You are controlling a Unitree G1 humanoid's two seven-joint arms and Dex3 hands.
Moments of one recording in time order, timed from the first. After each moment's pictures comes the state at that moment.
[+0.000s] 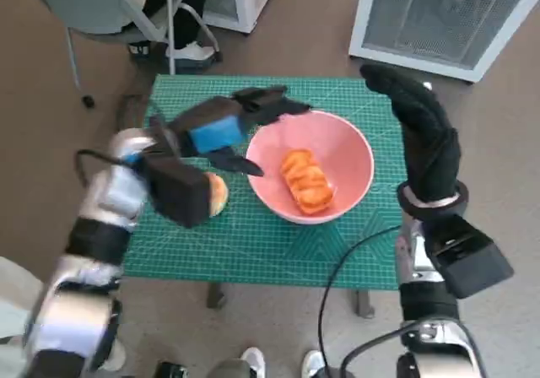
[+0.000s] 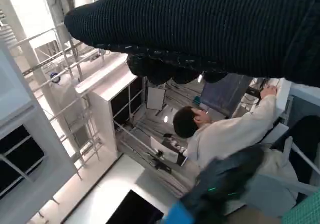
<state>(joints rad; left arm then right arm) -0.85 0.54 -0.20 0.54 0.25 -0.53 -0.63 -0.69 -0.11 -0.11 0.61 0.19 -0.96 0.34</state>
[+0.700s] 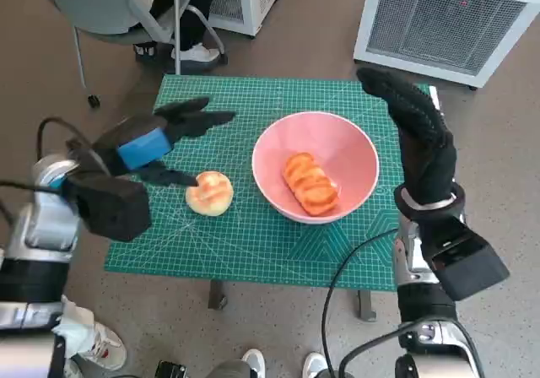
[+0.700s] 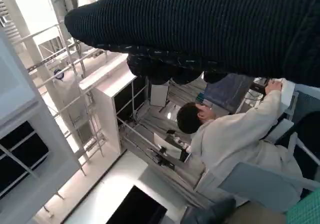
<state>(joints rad) -0.63 0.72 -0.12 0.38 0.25 -0.37 -0.65 -0.69 -0.11 -0.10 0.63 0.19 -0.98 0.34</state>
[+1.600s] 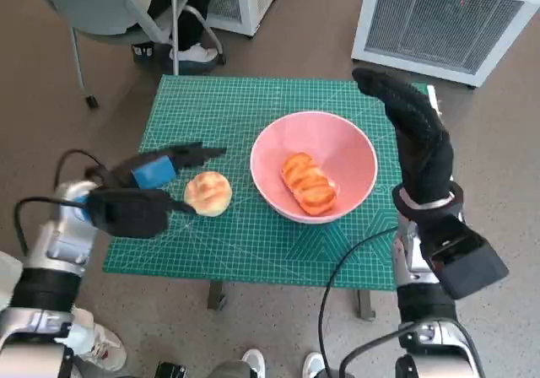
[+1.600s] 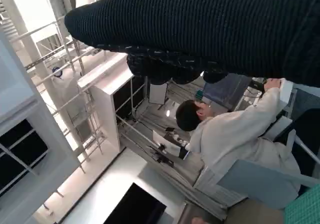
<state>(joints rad) -0.63 0.65 -0.22 0.62 0.31 -0.34 -0.64 -0.68 -0.11 -0.09 0.60 0.19 -0.95 0.35</state>
